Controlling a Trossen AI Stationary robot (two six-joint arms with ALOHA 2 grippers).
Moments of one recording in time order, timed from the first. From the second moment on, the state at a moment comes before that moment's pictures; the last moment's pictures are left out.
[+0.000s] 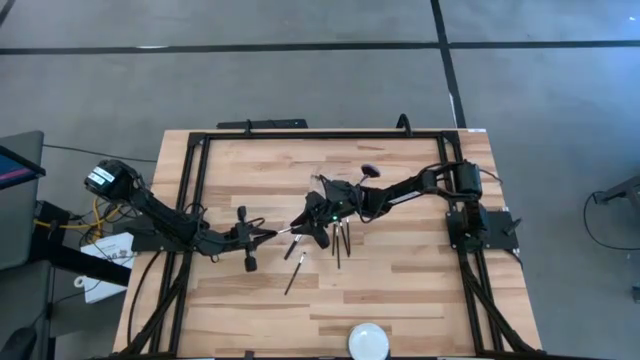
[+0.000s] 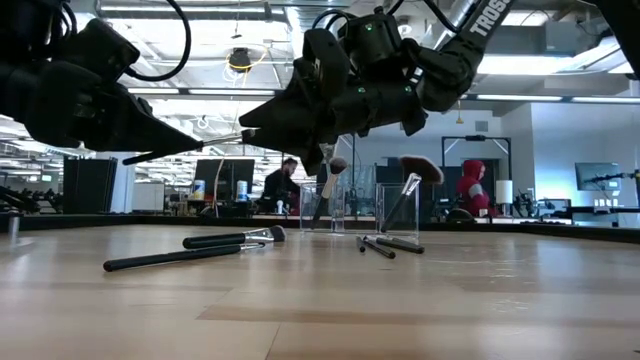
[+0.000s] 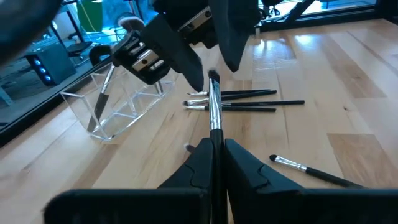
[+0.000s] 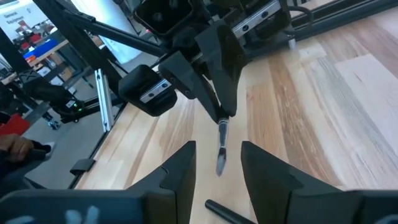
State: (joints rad) left arm -0.52 1.34 0.10 0.94 -0.73 0.00; right arm -0.06 2.02 1.07 0.66 -0.40 0.31
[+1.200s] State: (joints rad) left arm -0.47 1.34 0.14 0.95 -0.73 0.07; right arm -0.07 2.02 1.07 0.68 -0.35 0.31
